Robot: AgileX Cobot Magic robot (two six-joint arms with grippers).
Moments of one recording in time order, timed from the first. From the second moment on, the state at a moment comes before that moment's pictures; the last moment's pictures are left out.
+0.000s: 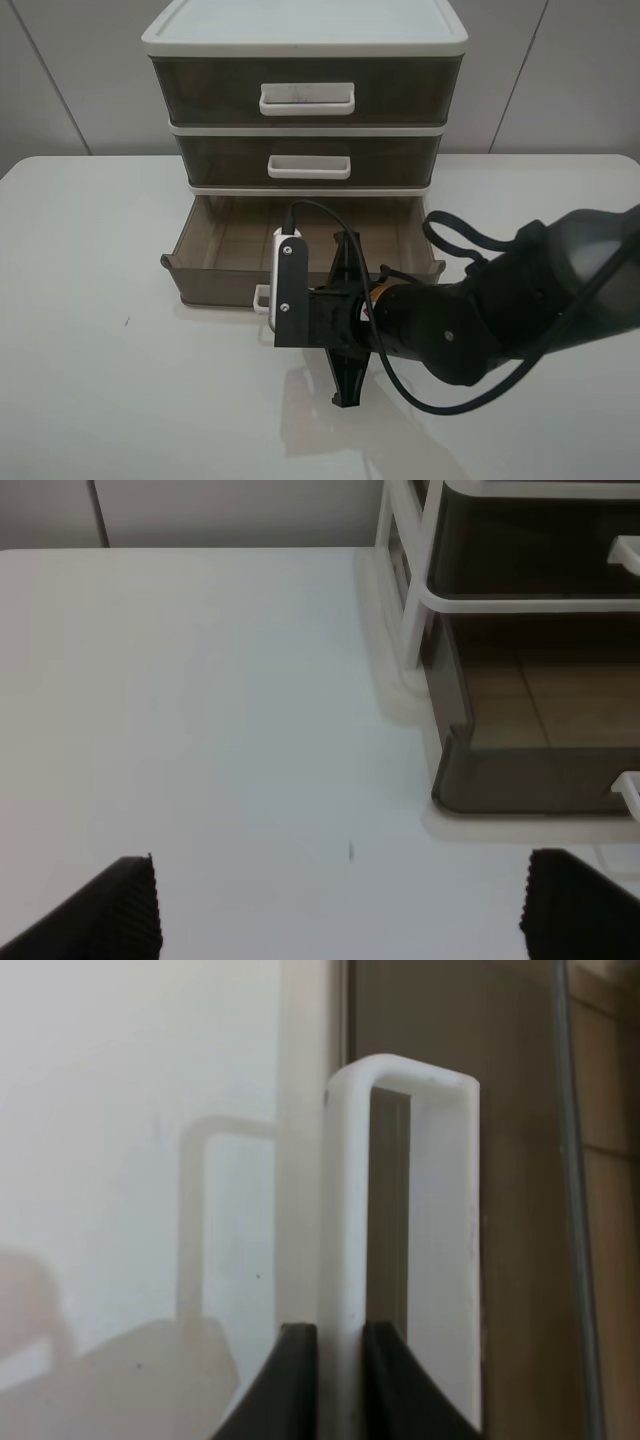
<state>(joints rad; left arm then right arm) -0.06 0.00 -0.51 -0.05 1.06 0.00 0.94 1.86 -0.63 0.47 -0.35 -1.26</state>
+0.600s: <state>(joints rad) -0.06 0.00 -0.51 -0.05 1.06 0.00 0.94 1.84 -0.63 0.44 -0.30 -1.27</state>
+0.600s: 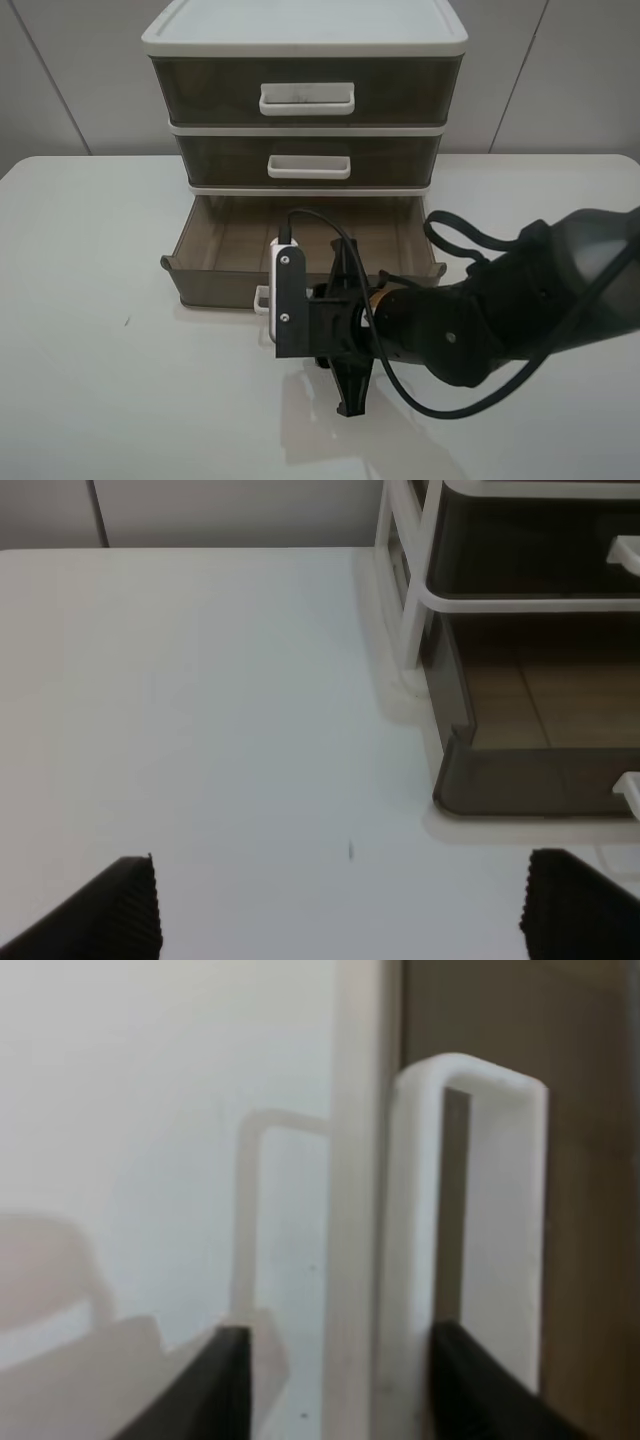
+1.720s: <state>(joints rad) -0.06 0.00 -0.51 -0.05 1.06 0.00 0.32 0.97 -0.62 -0.03 0.54 0.01</state>
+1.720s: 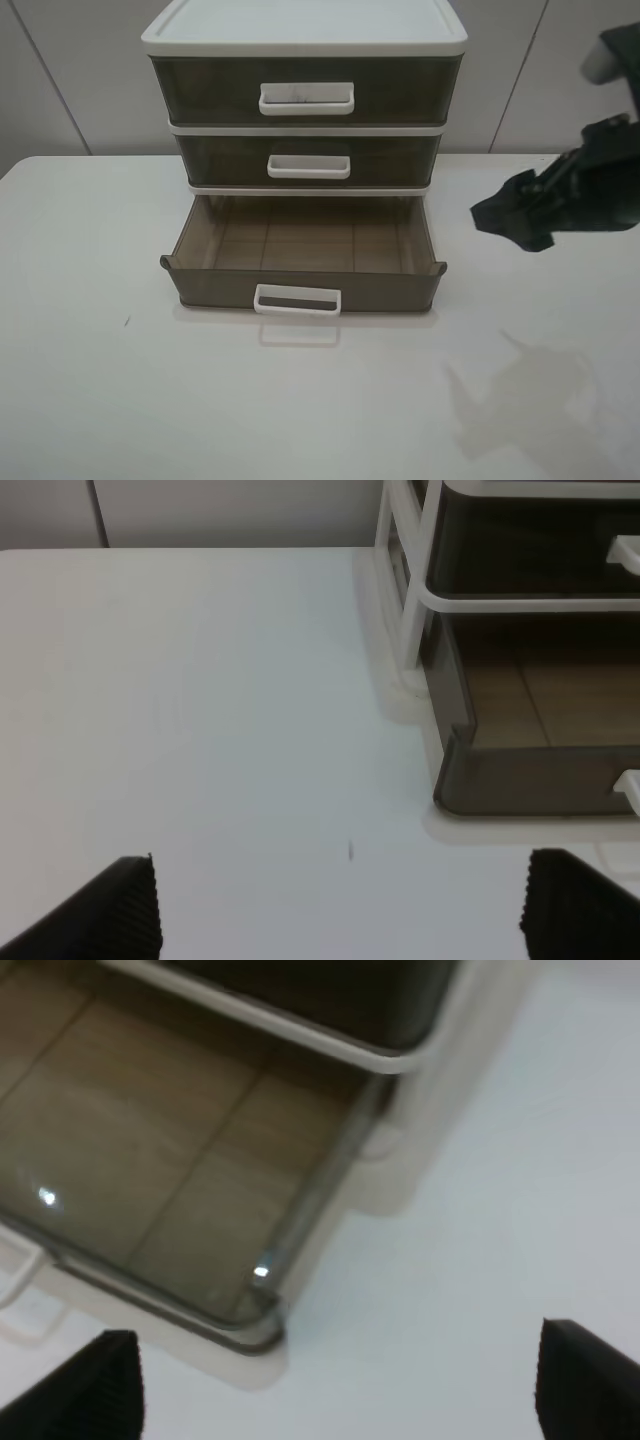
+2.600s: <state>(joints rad) -0.06 0.00 -0.51 -0.05 1.06 0.00 0.11 0.08 -0.62 -0.13 0.96 0.12</state>
